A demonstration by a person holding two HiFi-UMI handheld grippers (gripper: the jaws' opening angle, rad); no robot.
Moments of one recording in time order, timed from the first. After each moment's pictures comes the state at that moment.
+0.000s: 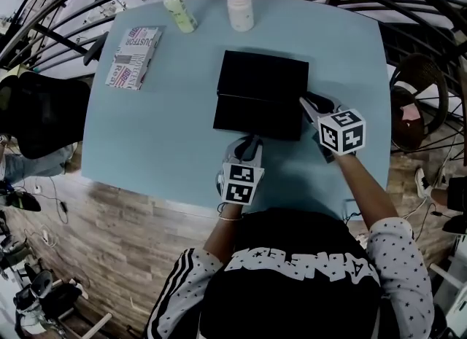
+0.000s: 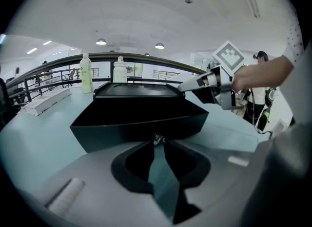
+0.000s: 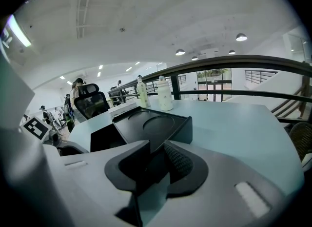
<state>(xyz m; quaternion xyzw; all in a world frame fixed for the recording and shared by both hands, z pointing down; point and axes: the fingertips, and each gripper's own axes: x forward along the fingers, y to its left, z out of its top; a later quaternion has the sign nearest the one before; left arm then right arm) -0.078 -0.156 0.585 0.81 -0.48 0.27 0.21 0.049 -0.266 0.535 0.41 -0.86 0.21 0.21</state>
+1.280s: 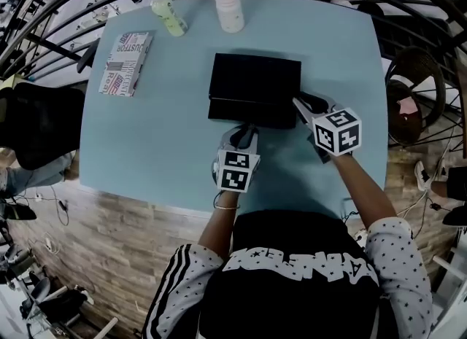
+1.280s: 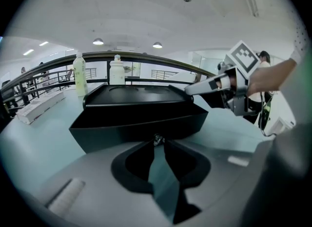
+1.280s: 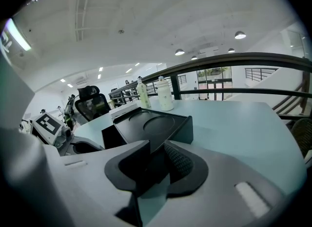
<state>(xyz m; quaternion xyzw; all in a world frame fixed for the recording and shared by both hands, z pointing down) -0.072 -0.195 0.587 0.82 -0.46 0.28 0.20 0.050 -0.266 0.536 0.41 -0.86 0.22 0.20</state>
